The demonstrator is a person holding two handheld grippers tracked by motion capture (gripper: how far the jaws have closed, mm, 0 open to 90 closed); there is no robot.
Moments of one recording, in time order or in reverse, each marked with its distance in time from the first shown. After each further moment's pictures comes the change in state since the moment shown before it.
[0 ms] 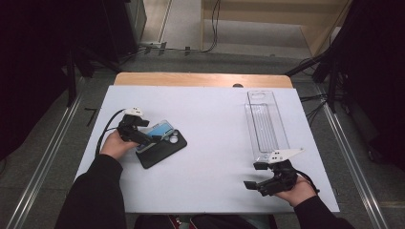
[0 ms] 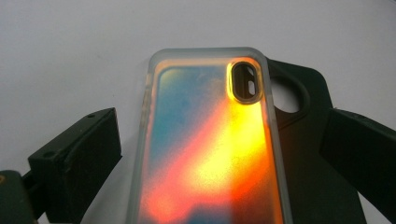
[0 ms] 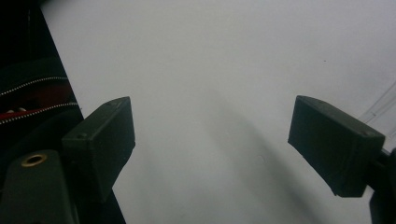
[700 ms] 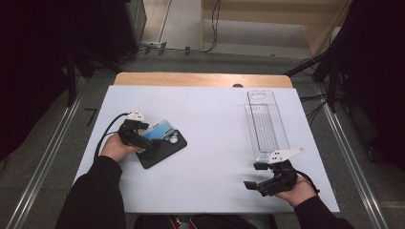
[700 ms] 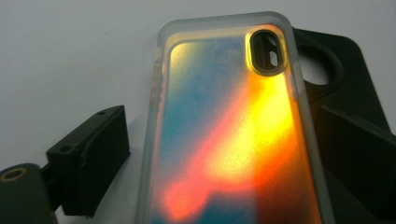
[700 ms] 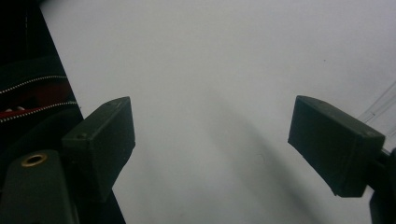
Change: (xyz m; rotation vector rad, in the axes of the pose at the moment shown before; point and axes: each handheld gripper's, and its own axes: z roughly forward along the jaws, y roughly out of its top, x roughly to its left) left arm -0.002 -0.011 0.007 0.026 0.074 0.050; right arm 0.000 0.000 0.000 0.002 -0.004 -0.004
